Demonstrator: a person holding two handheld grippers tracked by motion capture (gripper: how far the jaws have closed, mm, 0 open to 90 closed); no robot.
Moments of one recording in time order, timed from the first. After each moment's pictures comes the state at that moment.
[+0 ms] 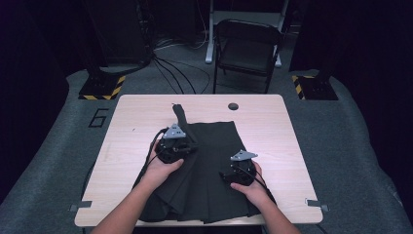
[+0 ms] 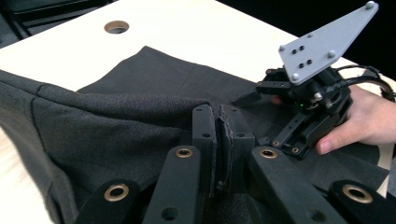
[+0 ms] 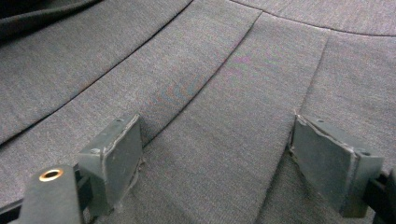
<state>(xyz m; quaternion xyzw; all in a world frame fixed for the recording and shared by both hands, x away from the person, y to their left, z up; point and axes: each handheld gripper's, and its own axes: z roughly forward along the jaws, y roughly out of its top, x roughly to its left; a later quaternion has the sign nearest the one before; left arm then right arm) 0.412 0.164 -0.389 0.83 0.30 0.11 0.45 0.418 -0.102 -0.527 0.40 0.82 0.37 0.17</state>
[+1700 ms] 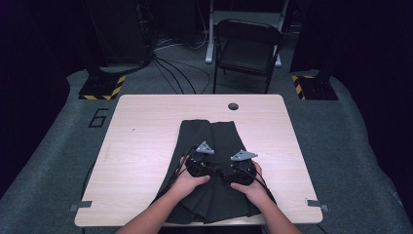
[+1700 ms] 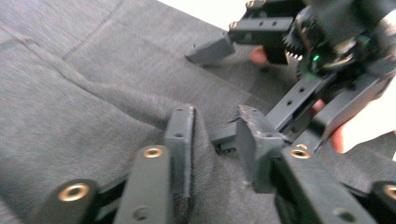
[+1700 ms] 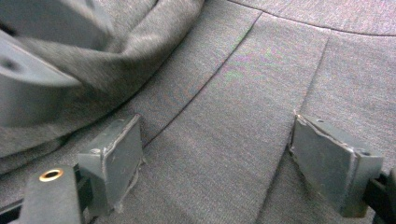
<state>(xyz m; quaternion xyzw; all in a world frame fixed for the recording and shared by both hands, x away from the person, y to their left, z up) 0.422 0.094 -0.475 0.85 0.31 0.03 0.42 0.419 -0.103 -0.527 0.40 0.82 0.37 0.17</state>
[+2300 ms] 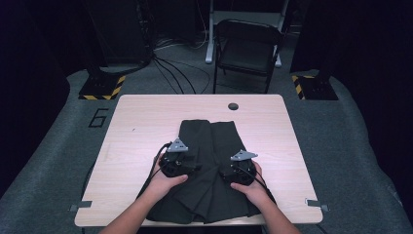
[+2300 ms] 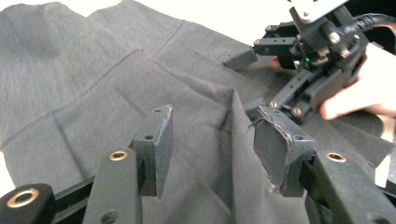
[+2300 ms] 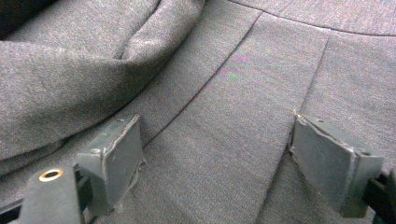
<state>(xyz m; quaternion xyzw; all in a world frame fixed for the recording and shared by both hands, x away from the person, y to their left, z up) 0.394 0.168 -0.441 0.83 0.34 0.07 0.44 0.419 -0.102 -0.527 0.40 0.82 0.37 0.16</state>
